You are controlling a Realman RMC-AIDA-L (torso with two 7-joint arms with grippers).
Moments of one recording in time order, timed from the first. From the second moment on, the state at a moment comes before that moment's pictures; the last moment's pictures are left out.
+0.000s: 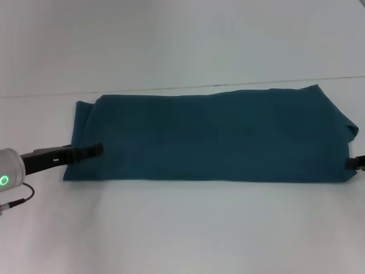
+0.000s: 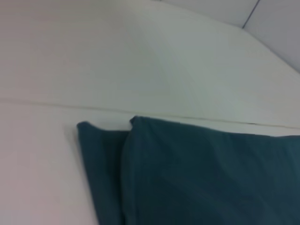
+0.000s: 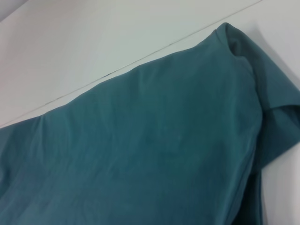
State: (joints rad) left arm -0.60 -2.16 0.67 0.71 2.19 0.95 -1.97; right arm 0.52 1.91 -0.42 -0.59 -2.35 -1.22 2.16
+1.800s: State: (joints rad) left arm -0.58 -2.14 0.66 0.82 2.41 1.10 -2.17; right arm 0.51 1.92 -0.42 -0.59 -2.35 -1.24 2.14
